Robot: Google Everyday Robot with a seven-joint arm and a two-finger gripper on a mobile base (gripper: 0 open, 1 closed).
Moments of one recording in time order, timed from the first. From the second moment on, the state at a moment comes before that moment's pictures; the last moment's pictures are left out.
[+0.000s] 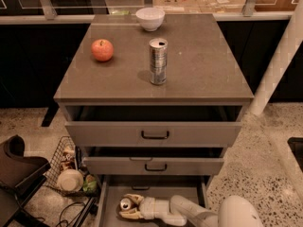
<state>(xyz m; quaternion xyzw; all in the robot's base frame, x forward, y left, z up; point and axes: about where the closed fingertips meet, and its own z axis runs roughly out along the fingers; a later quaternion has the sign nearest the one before) 0.484 0.124 0.186 -0.46 0.58 0.45 0.49</state>
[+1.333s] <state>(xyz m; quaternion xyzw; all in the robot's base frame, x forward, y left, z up) 0.481 0.127 0.192 -0.46 0.58 0.46 0.49</state>
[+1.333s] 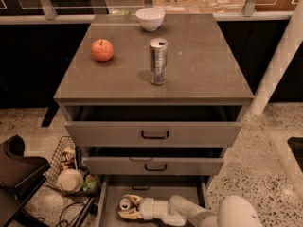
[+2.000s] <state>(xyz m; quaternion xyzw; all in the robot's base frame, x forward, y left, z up) 0.457 0.098 0.254 -0.45 0.57 0.51 0.46</state>
